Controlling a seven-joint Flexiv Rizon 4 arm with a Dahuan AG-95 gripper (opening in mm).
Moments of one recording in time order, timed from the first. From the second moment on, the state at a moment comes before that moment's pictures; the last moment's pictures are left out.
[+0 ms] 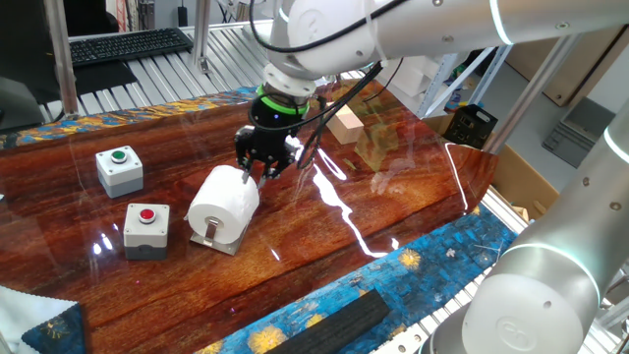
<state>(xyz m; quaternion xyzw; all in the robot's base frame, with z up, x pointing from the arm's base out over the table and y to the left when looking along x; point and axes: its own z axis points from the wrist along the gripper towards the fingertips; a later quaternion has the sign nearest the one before) 0.481 0.105 0.150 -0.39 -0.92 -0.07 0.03</state>
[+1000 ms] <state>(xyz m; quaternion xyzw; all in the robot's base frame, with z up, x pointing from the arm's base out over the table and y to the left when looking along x) 0.501 0.123 0.132 -0.45 -0.89 -0.07 0.01</state>
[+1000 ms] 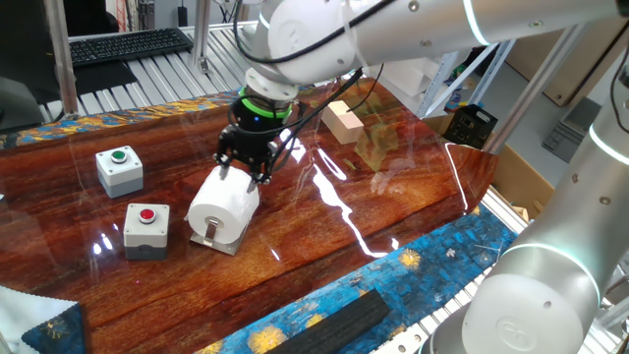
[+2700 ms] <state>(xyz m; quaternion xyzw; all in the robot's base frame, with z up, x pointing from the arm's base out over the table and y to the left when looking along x) 0.520 0.121 0.117 -0.44 -0.89 -0.08 0.00</state>
